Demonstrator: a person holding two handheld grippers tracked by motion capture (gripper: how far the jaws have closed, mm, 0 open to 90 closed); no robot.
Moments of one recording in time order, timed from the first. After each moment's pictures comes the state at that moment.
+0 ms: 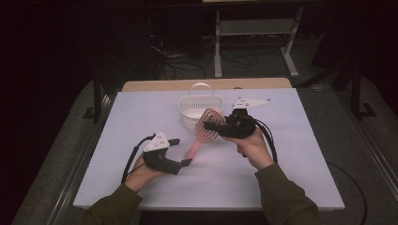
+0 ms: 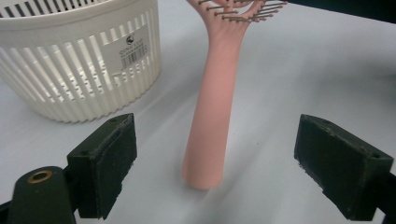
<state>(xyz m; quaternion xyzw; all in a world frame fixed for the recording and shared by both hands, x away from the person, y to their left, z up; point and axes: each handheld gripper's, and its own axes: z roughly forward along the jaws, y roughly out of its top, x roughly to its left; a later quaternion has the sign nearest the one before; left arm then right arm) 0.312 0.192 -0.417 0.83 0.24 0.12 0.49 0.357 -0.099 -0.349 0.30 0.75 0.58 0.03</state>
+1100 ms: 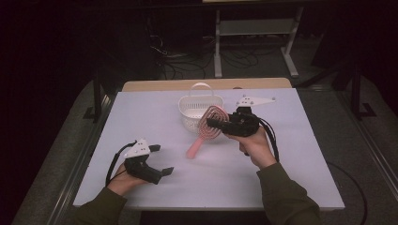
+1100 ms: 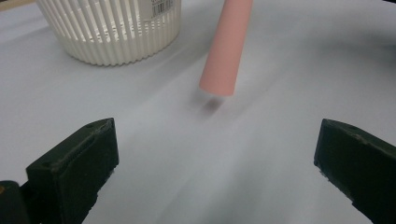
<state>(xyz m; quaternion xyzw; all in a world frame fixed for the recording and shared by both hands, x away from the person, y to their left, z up) 0.294 0.246 -0.427 0.83 0.26 0.11 0.47 0.358 -0.107 -0.345 0.31 0.74 0.59 0.04</state>
